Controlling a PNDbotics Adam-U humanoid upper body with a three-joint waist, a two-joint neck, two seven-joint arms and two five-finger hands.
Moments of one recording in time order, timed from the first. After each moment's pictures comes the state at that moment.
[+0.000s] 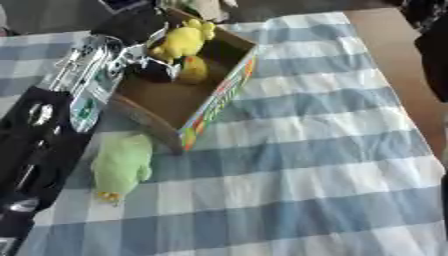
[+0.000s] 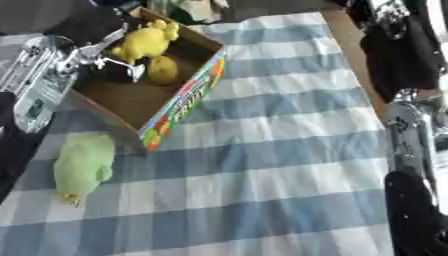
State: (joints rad) left arm -1.09 0.31 -0.27 -1.21 -1.14 0.06 -0.43; right arm -0.61 -0.25 -0.08 -1.97 -0.23 0.08 0.09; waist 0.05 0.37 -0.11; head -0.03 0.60
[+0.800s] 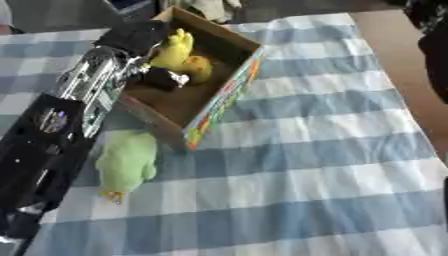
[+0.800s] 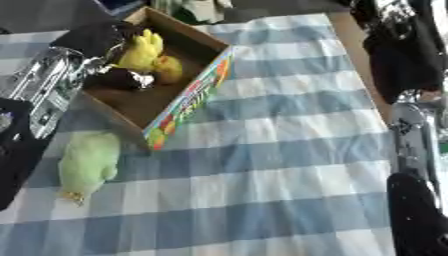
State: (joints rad) left arm -1.07 0.31 -0.25 -1.22 -1.26 0.12 -0.50; right arm -0.61 -0.24 -0.08 -1.97 -0.23 0.08 0.09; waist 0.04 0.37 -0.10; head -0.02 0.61
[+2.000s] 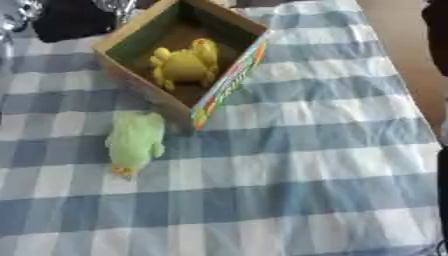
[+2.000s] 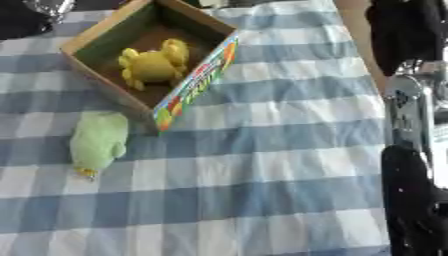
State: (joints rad) left arm -0.78 0.53 -0.15 -1.97 -0.96 0.18 -0.50; right arm -0.59 -0.24 -0.09 -1.98 -0.23 0.08 0.06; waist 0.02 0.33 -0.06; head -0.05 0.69
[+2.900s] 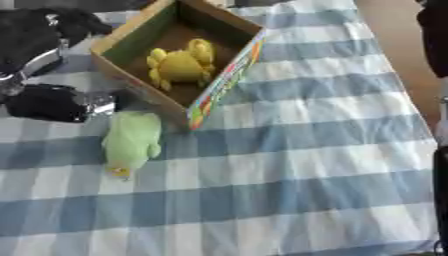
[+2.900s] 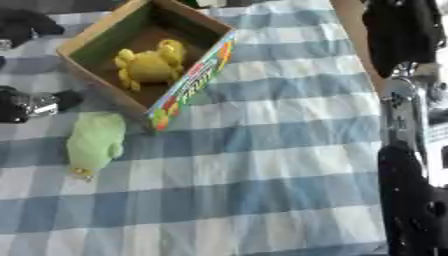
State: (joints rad) left arm -0.57 0.65 -0.19 -1.98 -1.03 0.02 -0.68; right arm -0.57 -0.25 -0.10 -1.98 -0.23 0.08 0.06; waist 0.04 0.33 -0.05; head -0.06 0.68
